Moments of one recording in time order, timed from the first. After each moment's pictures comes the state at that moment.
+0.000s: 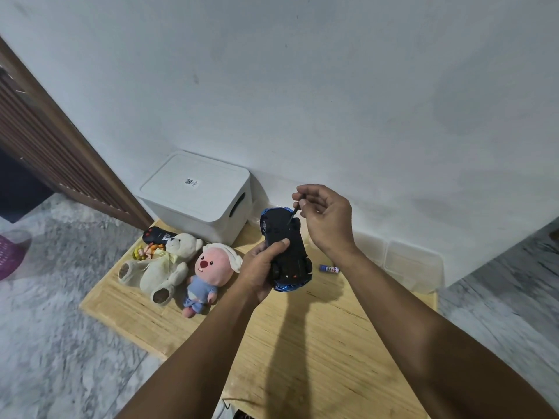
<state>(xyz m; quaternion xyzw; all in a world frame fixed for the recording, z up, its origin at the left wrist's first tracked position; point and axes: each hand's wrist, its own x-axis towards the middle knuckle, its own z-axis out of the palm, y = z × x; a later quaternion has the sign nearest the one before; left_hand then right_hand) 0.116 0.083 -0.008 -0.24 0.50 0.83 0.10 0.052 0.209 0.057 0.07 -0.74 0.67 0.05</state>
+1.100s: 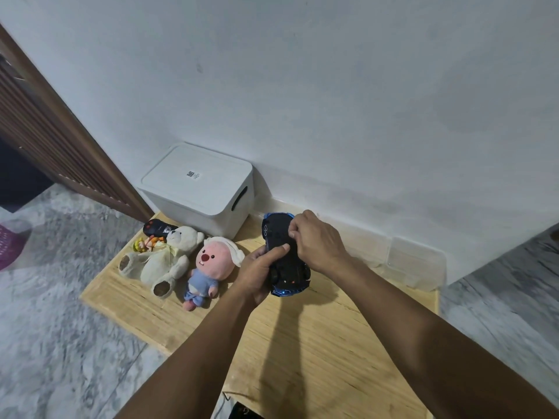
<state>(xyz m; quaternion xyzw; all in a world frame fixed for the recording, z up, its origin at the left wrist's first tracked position) 0.126 0.076 -0.026 -0.25 0.49 0.83 0.11 0.059 0.206 0.017 0.22 -0.95 0.23 -0.05</state>
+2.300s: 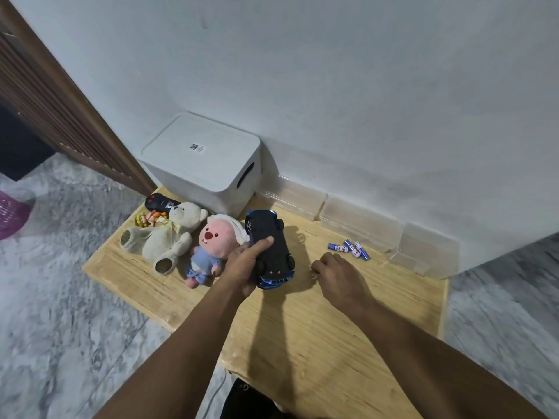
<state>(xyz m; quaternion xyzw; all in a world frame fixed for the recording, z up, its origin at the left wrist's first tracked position) 0.142 0.048 -0.057 -0.34 0.46 0.81 0.11 0.108 0.257 -0.107 0.27 -0.96 0.08 -0.07</state>
